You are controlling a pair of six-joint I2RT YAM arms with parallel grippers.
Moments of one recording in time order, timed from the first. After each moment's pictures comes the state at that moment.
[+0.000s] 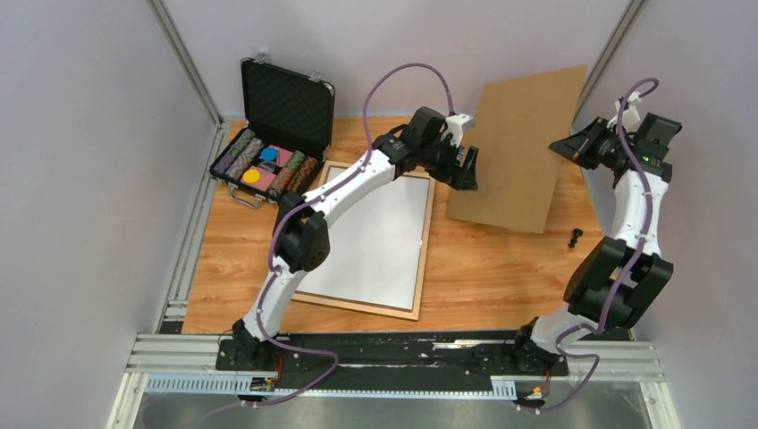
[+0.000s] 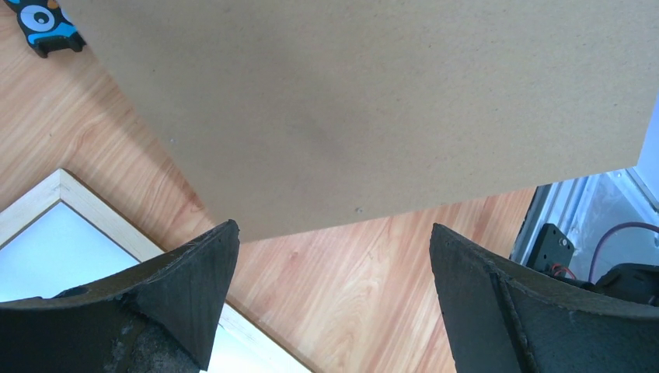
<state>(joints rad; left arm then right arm) -0.78 2.31 2.25 -0.55 0.44 -0.25 -0.50 1.60 1.45 -0.43 -0.90 0.31</state>
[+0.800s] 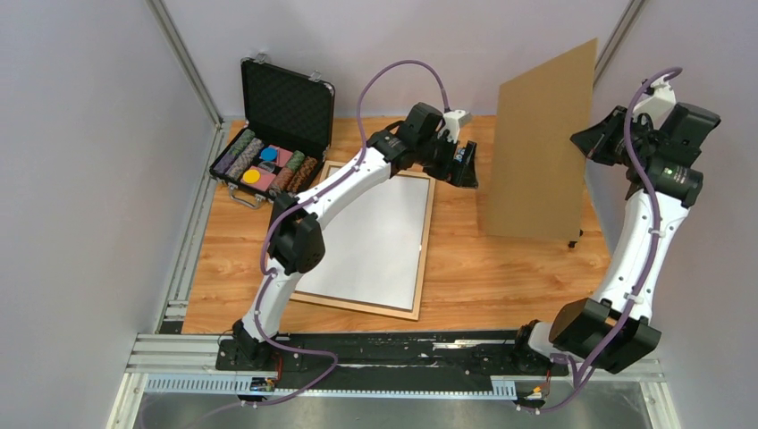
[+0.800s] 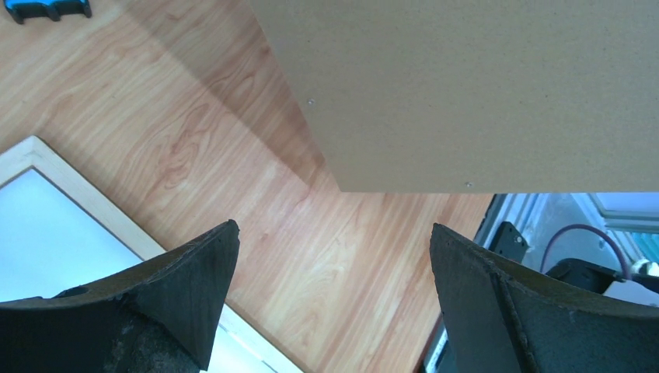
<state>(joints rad) -0.78 2.25 2.24 -0.59 0.44 -0.33 -0.51 1.33 1.58 -0.69 -0.72 0.12</state>
